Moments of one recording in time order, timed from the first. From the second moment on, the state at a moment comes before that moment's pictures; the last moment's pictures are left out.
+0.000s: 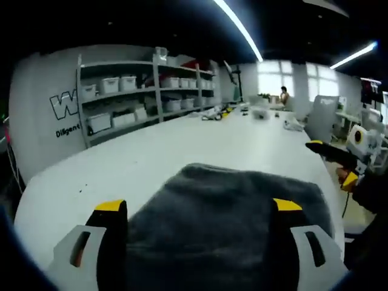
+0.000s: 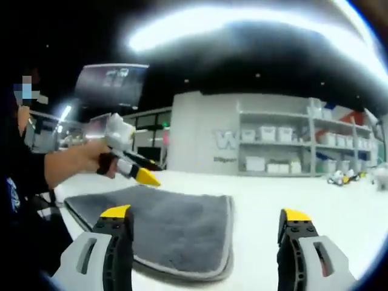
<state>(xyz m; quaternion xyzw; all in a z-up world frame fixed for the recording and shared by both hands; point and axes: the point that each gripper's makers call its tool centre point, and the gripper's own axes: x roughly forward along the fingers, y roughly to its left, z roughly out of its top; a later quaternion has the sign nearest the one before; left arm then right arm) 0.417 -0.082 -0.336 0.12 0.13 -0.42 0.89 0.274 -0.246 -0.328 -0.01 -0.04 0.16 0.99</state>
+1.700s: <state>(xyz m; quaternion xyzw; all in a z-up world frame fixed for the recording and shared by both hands) 0.275 -0.111 -0.254 0.36 -0.07 -0.30 0.88 0.345 -0.253 -0.155 -0.10 0.00 0.46 0.88</state>
